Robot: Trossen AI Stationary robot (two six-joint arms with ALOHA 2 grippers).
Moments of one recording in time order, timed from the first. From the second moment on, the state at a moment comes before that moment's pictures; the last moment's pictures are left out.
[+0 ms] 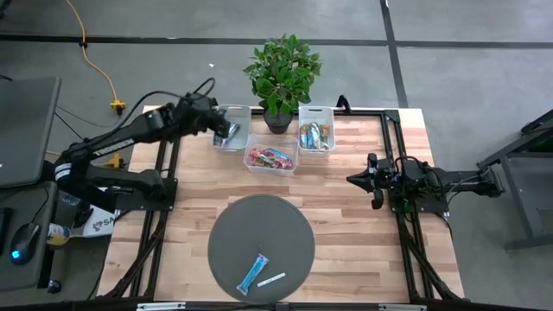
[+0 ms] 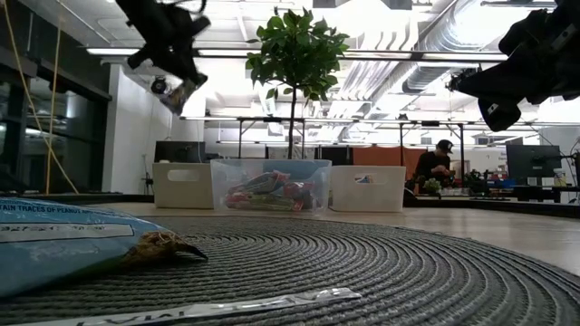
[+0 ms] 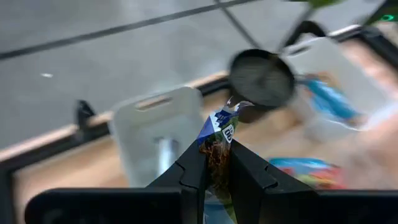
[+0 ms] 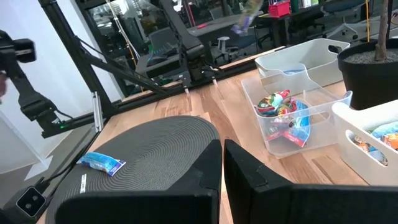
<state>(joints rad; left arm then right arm) 0.48 1.04 1.05 -0.69 -0.37 -0.48 0.03 0.06 0.07 -0.09 0.07 0.33</state>
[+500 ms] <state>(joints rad) 0.79 1.40 1.05 -0.61 -0.17 -0.31 0.03 0.06 0.07 -0.09 0.07 0.33</state>
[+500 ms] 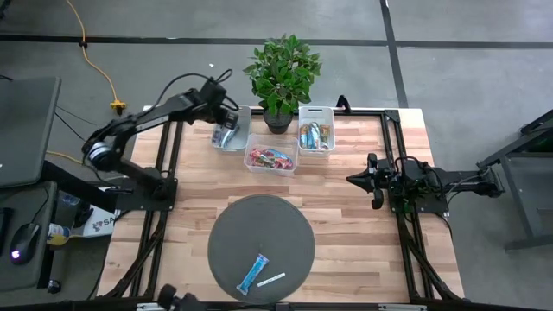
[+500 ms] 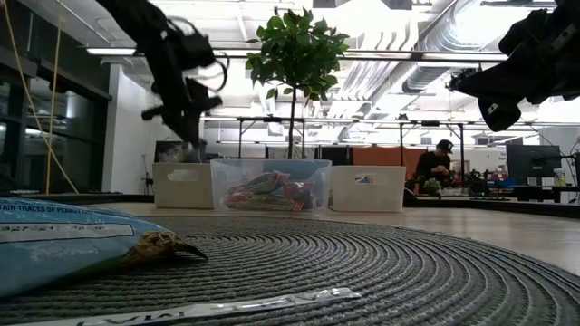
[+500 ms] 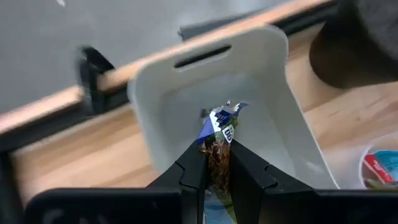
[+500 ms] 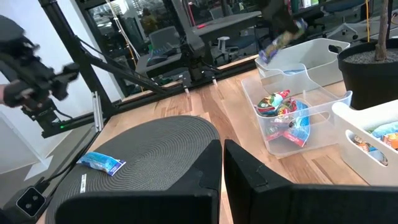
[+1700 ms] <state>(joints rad) 0.81 1.60 1.05 -0.48 0.15 -0.30 0.03 0.06 0.07 -0.09 0.07 0.33</state>
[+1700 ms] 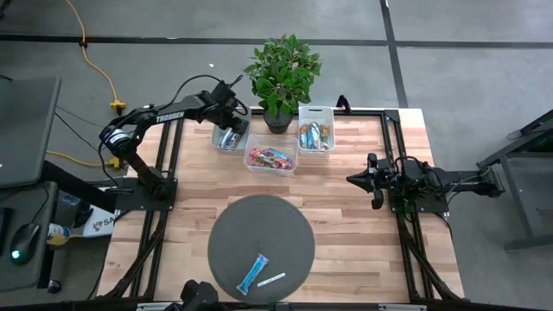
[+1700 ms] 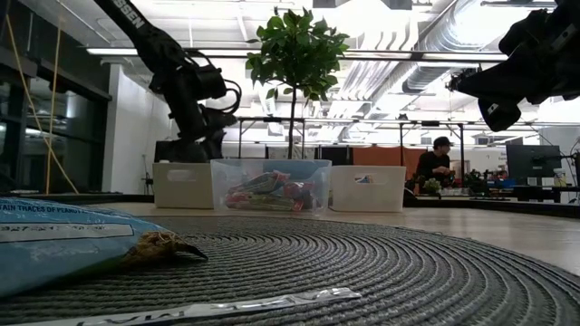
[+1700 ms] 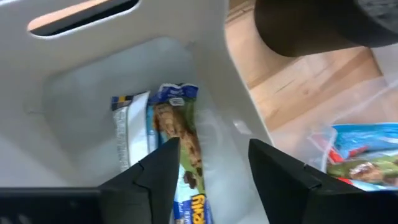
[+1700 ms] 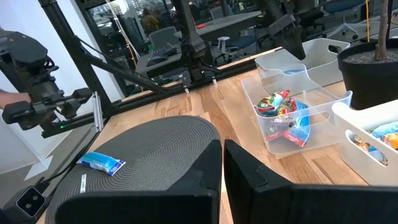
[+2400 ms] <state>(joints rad) 0.81 1.22 1.05 -0.54 0.34 -0.29 0.03 0.06 0.07 -0.09 0.07 0.33</state>
